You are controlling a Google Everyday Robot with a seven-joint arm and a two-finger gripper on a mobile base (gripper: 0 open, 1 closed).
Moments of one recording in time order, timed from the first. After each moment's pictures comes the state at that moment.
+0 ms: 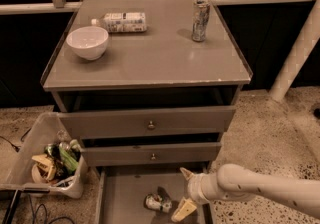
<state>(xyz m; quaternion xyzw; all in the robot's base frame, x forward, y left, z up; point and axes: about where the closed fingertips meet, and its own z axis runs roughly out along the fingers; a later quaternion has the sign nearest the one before) 0.442 -0.088 0.397 -0.56 0.75 0.21 0.29</state>
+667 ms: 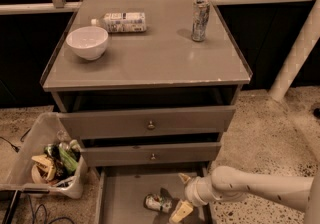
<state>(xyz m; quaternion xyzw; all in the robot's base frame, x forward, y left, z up) 0.448 -0.080 0.339 -0.54 0.76 0.23 0.26</state>
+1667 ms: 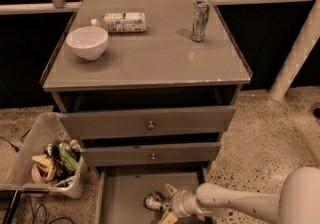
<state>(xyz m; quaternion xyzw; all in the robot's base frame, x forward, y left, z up) 0.444 -0.028 0.238 -0.53 0.75 0.27 0.29</state>
